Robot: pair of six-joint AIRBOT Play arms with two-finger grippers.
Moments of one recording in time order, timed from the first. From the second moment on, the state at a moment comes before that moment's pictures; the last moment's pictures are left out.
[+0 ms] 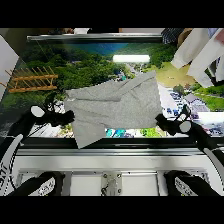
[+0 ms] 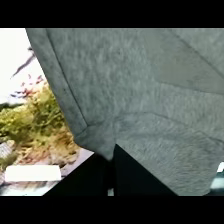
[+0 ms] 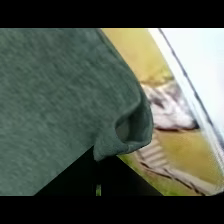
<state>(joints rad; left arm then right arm) 0.05 -1.17 0.74 1.08 -0.91 -1.54 -0.04 -1.06 0.50 -1.16 0.55 1.98</state>
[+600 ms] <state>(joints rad) -0.03 -0.63 1.53 1.07 -1.04 -1.61 -0.17 -0.76 1.53 -1.31 1.07 1.66</state>
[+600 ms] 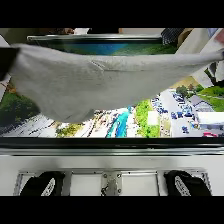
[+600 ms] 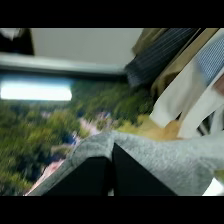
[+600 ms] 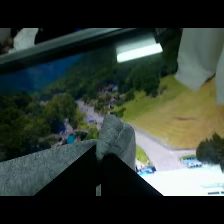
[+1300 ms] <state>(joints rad) 0.05 -0.96 1.71 1.08 -1.24 -1.67 -0.16 -0.94 1.66 -1.32 1.32 1.70</state>
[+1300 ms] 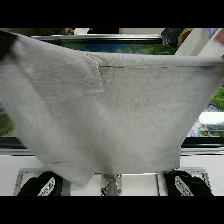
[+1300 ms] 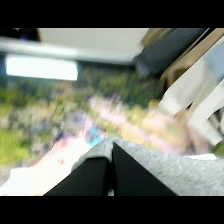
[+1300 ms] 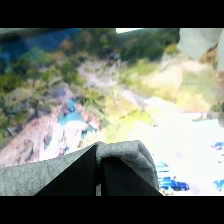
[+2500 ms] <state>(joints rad) 0.12 -1.74 1.52 0.88 -1.06 -1.42 -0.06 -1.59 1.43 -1.39 0.97 1.65</state>
